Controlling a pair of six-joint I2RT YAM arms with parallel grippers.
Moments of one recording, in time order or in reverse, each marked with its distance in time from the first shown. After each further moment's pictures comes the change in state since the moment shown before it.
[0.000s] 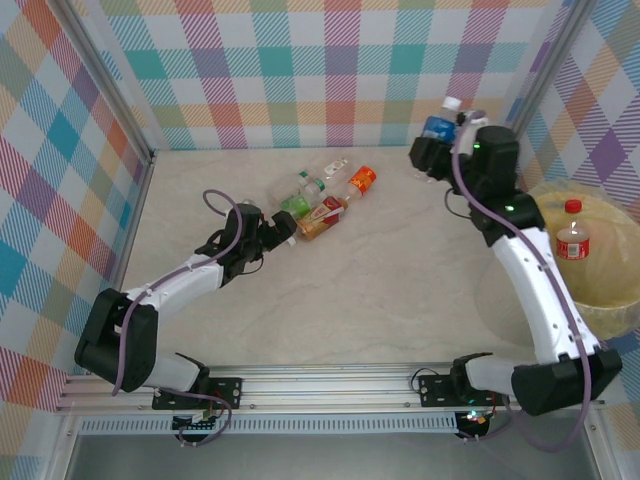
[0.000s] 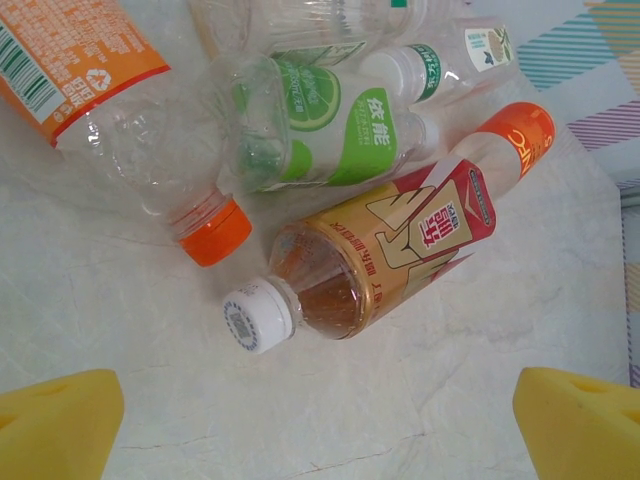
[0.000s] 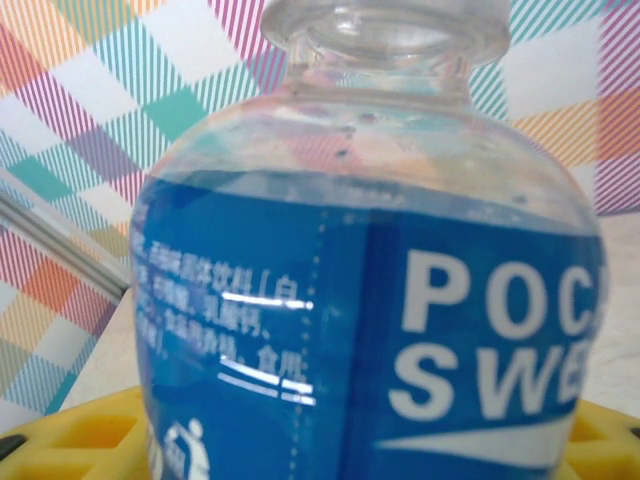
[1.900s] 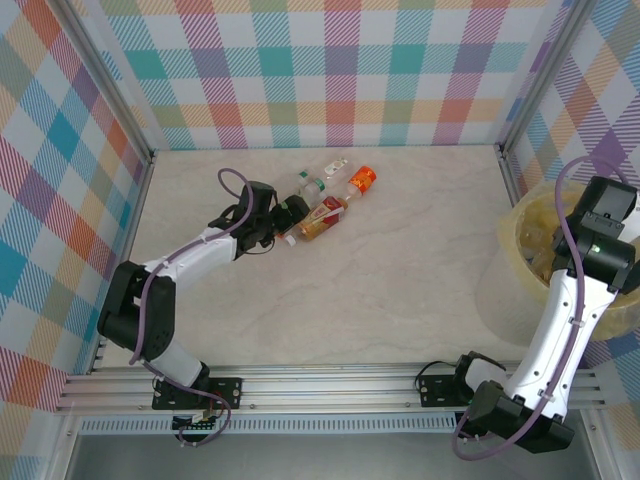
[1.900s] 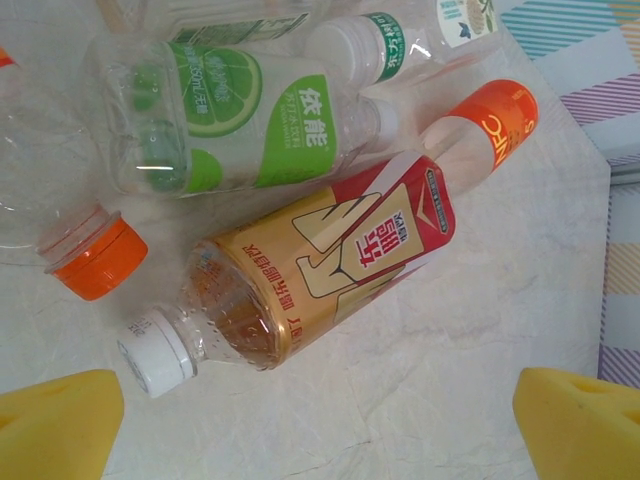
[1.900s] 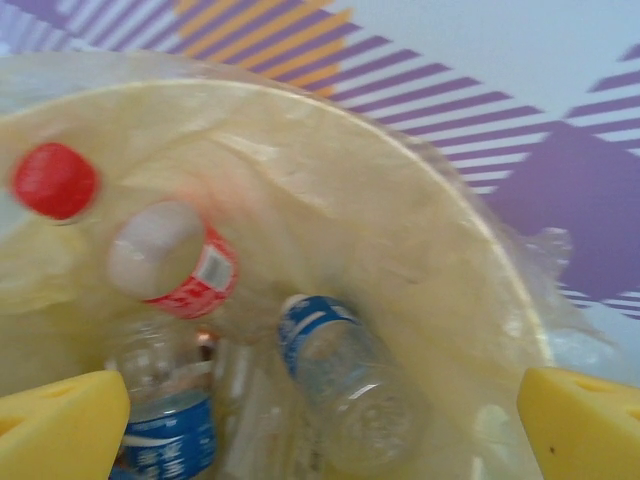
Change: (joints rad) left arm 0.000 0.189 0.251 -0.133 0.092 -0.022; right arm -0.665 -0.180 0.069 -0.736 0.669 -0.100
